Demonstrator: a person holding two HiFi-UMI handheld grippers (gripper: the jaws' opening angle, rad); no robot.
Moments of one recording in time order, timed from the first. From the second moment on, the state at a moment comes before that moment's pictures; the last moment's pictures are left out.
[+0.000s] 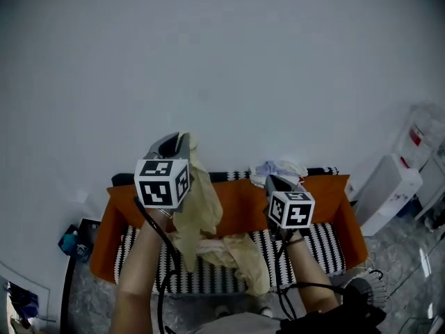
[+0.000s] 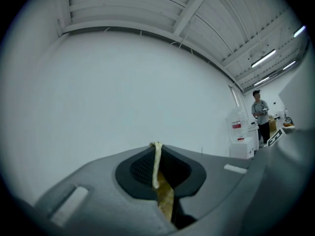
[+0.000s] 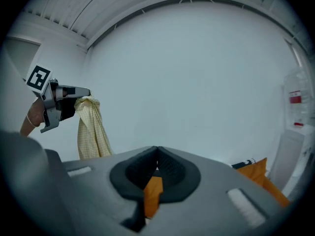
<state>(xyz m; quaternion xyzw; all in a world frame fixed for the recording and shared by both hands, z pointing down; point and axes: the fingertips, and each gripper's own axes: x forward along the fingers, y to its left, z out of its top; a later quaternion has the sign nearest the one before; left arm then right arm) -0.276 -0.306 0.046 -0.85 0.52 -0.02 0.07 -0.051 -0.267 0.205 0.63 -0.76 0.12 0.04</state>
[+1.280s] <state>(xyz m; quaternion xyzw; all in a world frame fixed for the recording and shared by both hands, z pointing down) 0.124 -0.183 0.008 -0.96 0.25 0.02 0.09 0.294 -0.022 0.198 0.84 -0.53 0.12 0.00</state>
